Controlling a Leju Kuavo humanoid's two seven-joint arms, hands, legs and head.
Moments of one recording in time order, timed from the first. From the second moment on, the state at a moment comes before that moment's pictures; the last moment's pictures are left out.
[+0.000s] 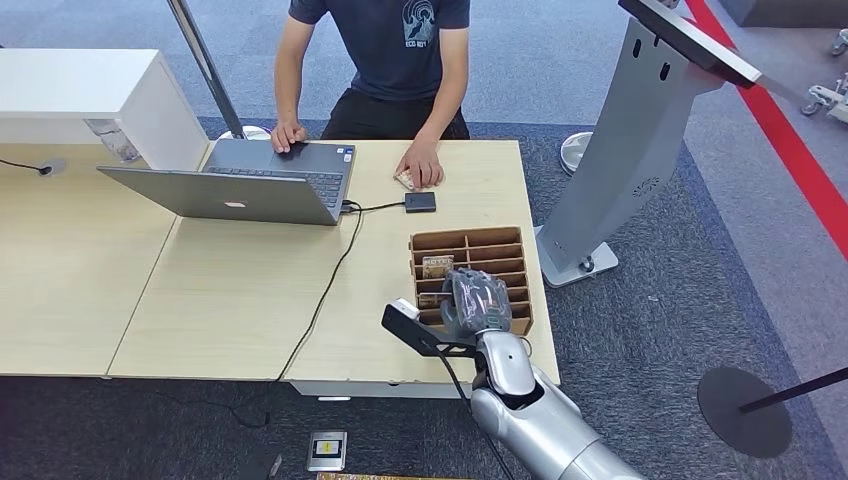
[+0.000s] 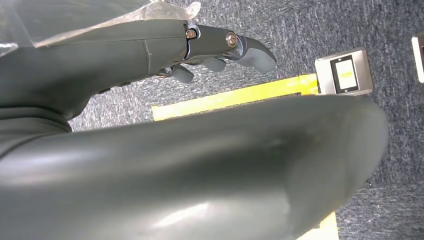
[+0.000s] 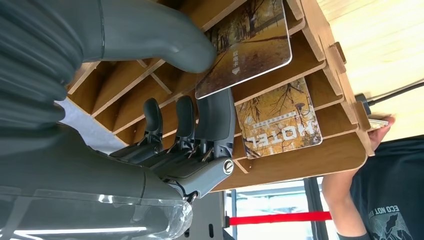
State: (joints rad) left arm -0.11 -0.06 -0.39 -0.19 0.41 0.20 -0.09; right arm -0.51 0.09 0.88 -0.99 0.83 -0.31 0.35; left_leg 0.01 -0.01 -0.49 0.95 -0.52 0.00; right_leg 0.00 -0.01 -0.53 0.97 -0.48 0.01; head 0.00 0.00
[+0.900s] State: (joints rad) left arm -0.12 -0.06 -0.43 -0.19 0.41 0.24 -0.08; right arm -0.51 0.09 0.88 -0.99 0.82 -0.30 0.34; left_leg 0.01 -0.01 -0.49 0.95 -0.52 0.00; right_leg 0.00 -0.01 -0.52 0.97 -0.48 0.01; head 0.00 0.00
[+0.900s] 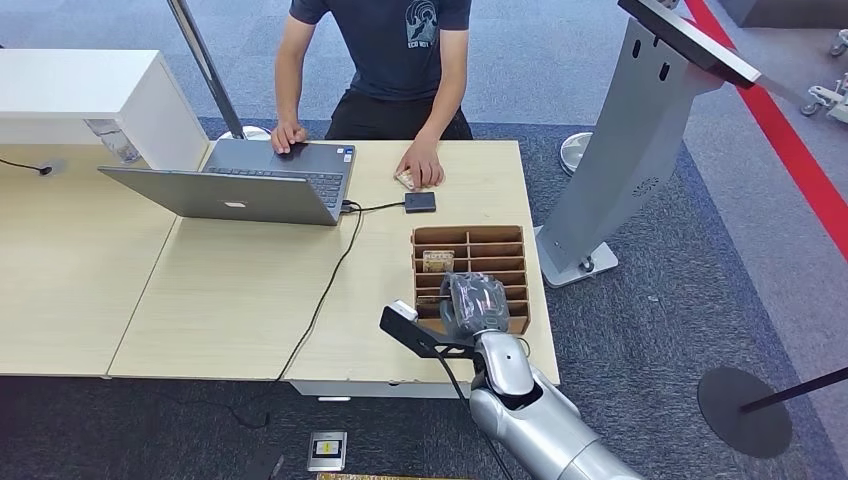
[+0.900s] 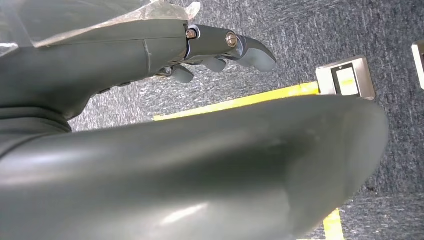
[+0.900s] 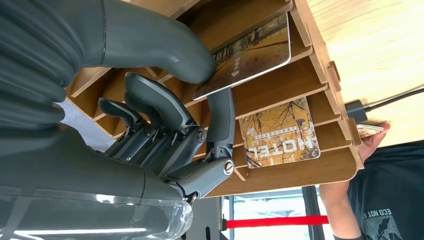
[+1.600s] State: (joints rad) left arm -0.11 -0.06 -0.44 -0.19 0.44 0.23 -0.09; right arm -0.59 0.03 0.83 -1.25 0.81 -0.32 0.38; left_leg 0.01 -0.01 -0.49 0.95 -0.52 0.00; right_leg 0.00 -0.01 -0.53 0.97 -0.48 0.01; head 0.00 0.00
